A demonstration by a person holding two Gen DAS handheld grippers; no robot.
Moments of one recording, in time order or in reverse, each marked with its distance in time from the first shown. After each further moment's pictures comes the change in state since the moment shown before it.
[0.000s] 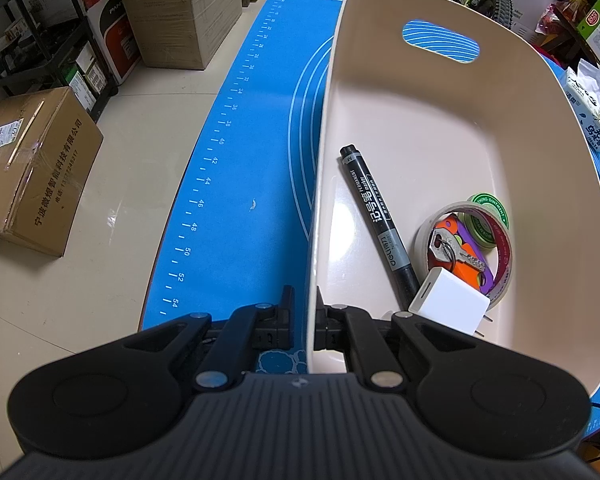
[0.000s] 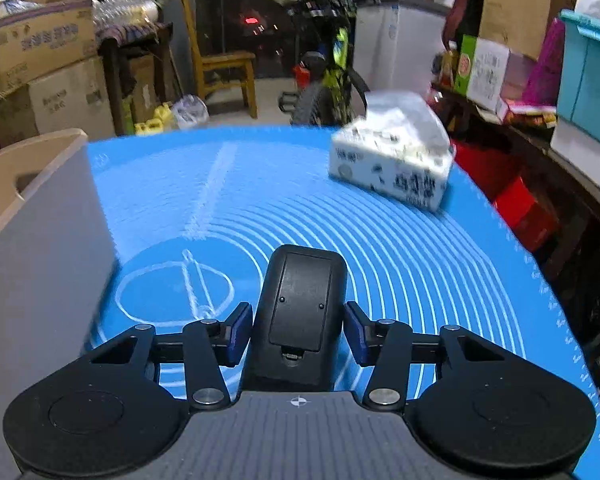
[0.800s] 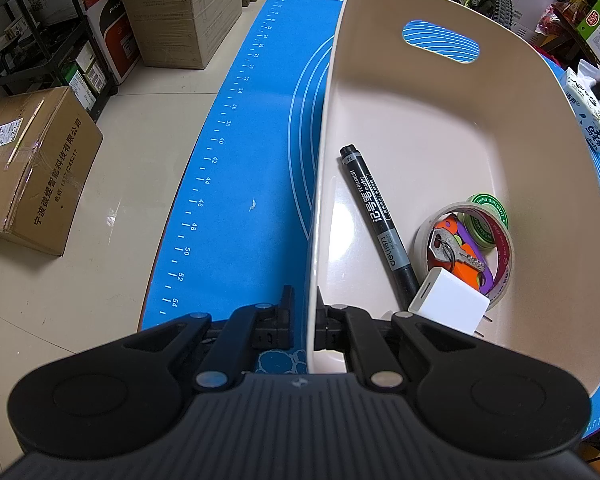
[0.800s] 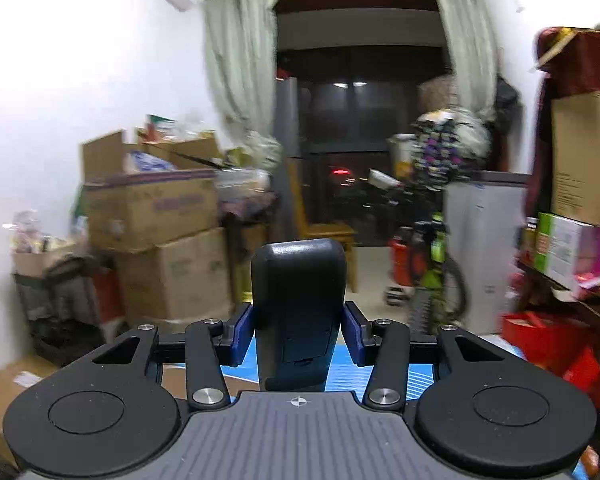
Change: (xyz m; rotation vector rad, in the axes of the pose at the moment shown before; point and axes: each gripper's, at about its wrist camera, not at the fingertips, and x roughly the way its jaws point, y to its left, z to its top) left arm 0.000 0.000 0.000 0.001 0.000 0.001; right arm -0.154 0.064 0.087 -0.078 -0.496 0.307
